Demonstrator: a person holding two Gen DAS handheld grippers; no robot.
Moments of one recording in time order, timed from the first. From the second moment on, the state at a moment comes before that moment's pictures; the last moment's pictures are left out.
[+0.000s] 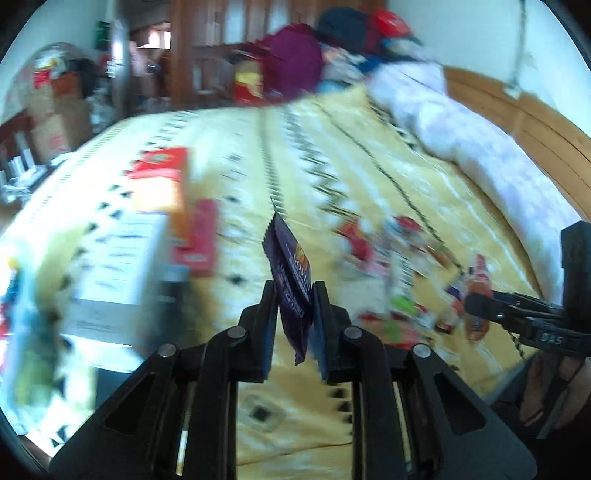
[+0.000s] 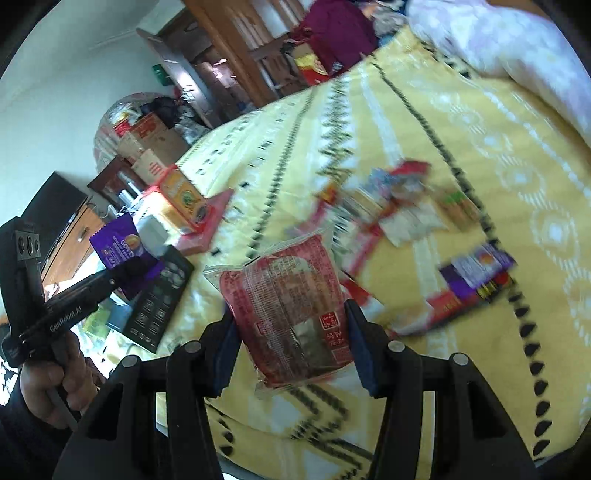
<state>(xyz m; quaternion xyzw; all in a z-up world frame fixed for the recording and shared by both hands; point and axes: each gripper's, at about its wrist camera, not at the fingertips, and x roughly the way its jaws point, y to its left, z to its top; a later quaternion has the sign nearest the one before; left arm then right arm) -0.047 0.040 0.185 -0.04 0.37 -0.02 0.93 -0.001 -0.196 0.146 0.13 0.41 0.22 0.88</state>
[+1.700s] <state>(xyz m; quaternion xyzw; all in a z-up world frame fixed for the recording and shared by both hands) -0.154 0.349 0.192 -0.18 0.31 0.24 0.90 -0.020 0.335 0.245 -0.10 0.37 0.50 0.77</state>
